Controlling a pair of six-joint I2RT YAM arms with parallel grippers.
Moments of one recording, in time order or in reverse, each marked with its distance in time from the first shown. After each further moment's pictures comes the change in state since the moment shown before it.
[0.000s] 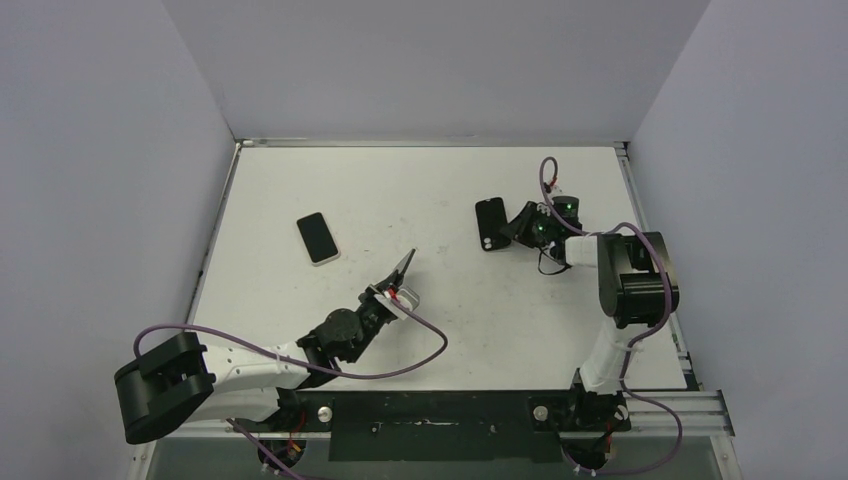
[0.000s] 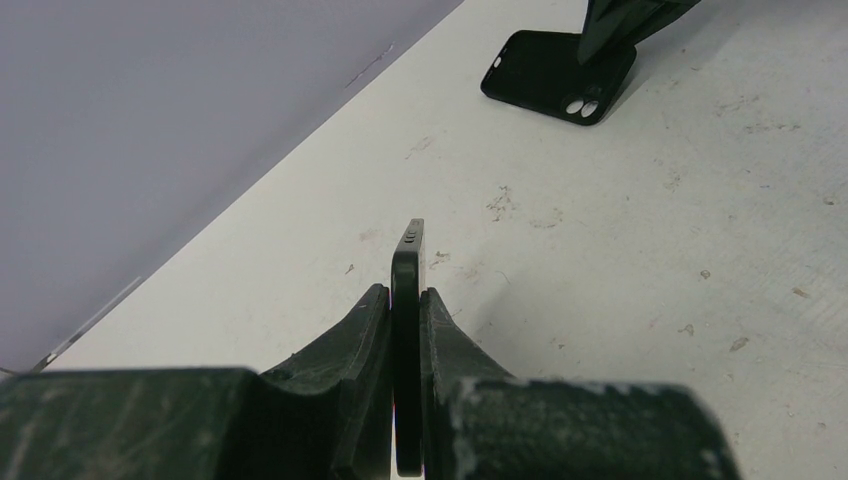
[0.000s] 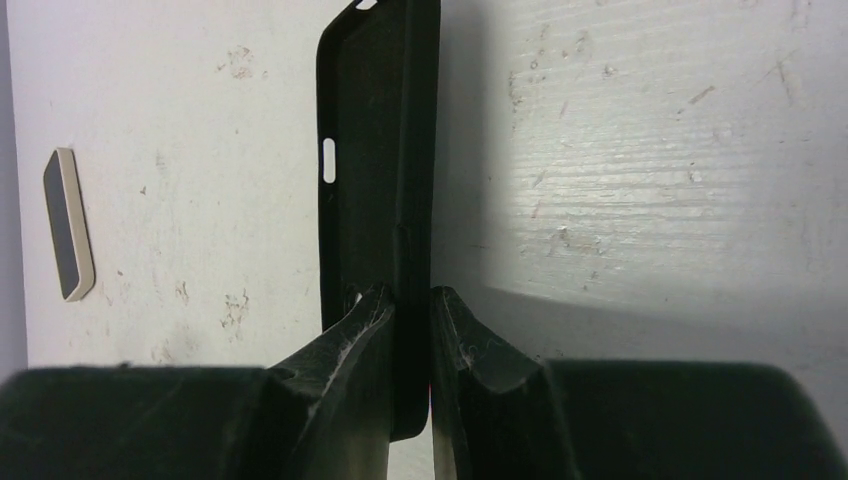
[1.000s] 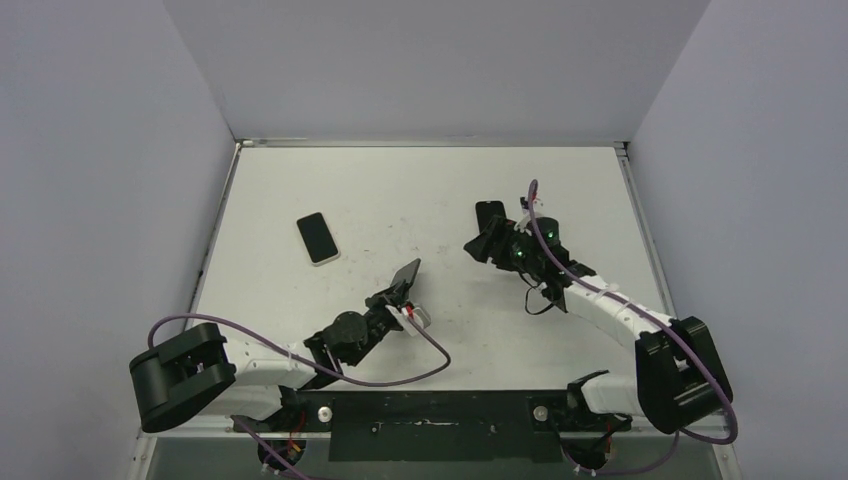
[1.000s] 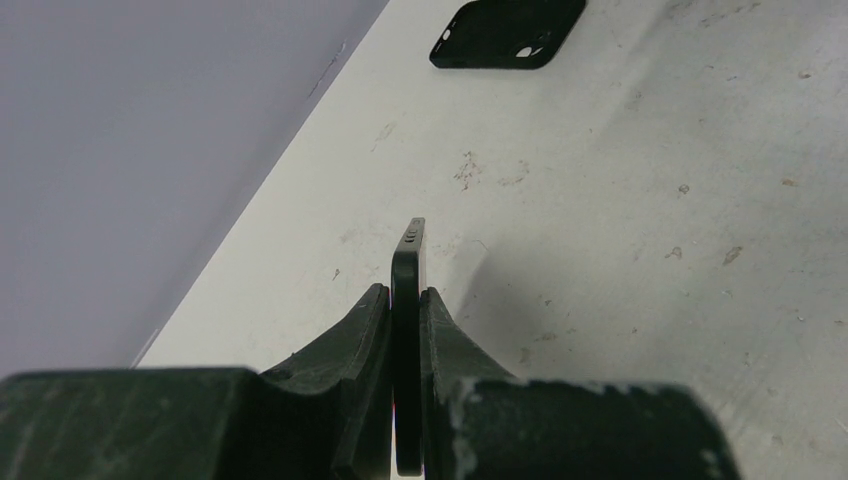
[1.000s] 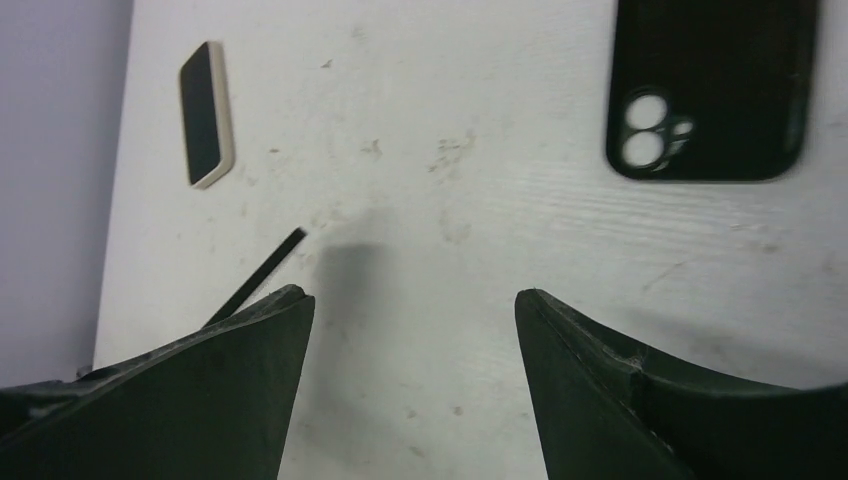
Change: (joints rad) left arm -0.003 0.101 -0.023 0.033 0.103 0.151; right arm 0.267 -0.545 -0.220 -0.214 0.200 0.098
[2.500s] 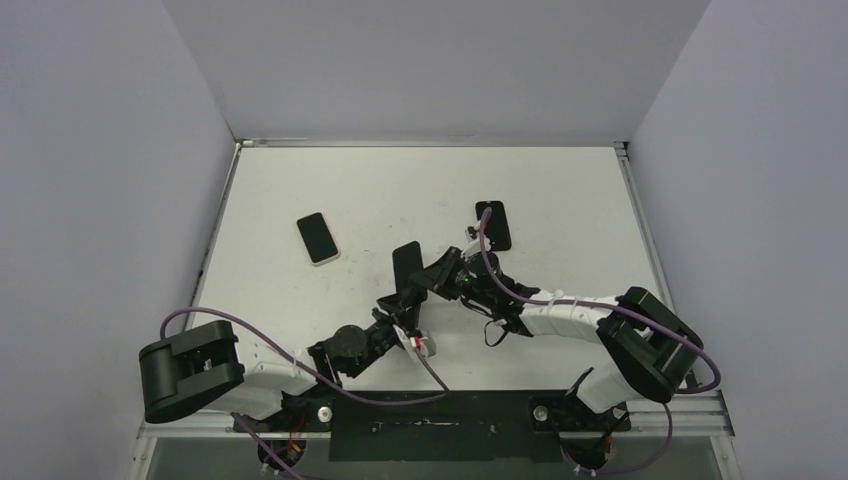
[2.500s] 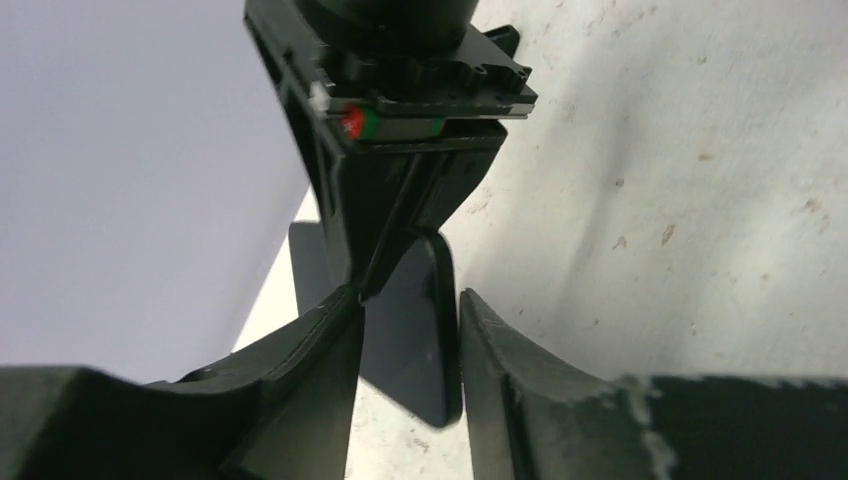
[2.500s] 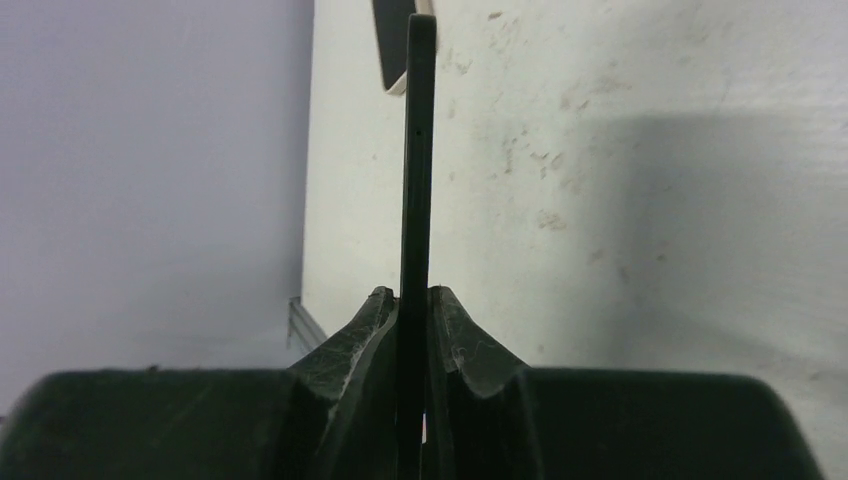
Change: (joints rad) left arm -0.097 0.045 -0.058 0.123 0.050 0.213; right arm 0.497 0.153 -0.060 0.384 0.173 0.564
